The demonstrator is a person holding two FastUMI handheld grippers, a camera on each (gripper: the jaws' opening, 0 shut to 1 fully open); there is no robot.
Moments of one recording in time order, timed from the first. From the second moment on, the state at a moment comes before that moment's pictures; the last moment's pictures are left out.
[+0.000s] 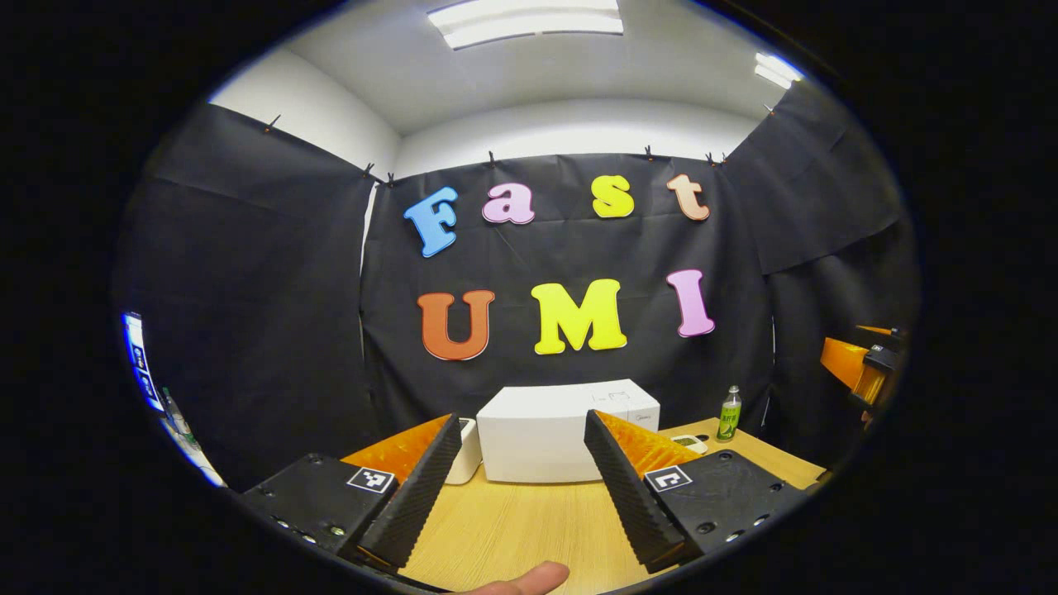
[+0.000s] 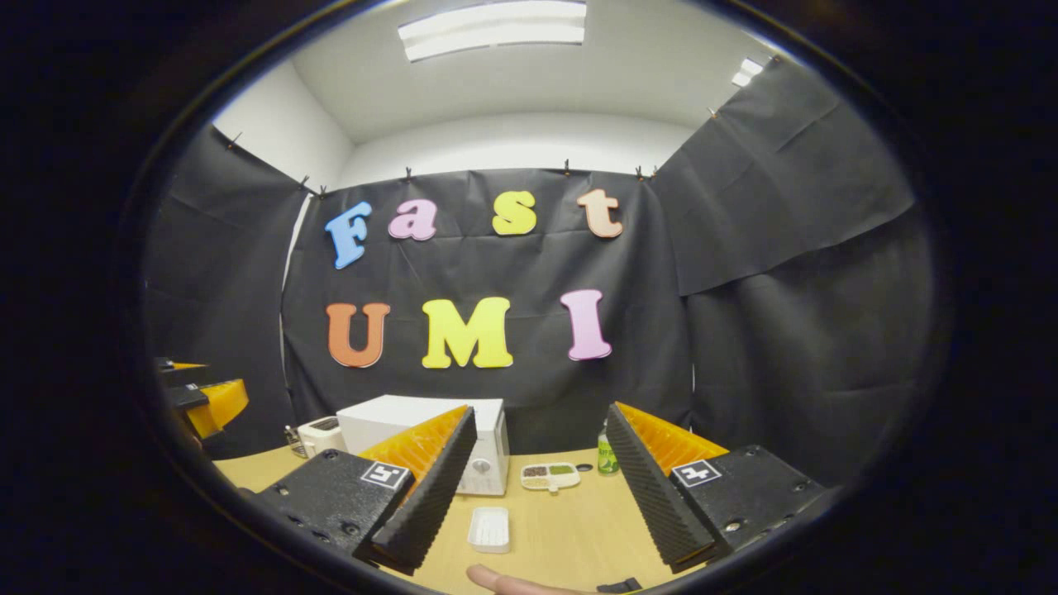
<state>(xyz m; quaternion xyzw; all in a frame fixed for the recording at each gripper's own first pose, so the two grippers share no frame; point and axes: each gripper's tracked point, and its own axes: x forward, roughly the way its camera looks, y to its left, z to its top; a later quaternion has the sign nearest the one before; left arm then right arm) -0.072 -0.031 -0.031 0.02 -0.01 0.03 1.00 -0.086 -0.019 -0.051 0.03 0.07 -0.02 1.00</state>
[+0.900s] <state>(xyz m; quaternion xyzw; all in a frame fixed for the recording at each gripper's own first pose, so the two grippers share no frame) -0.079 -0.029 -0.021 0.02 -0.05 0.05 1.00 -0.084 -0.020 -0.072 0.03 0.08 -0.01 1.00</state>
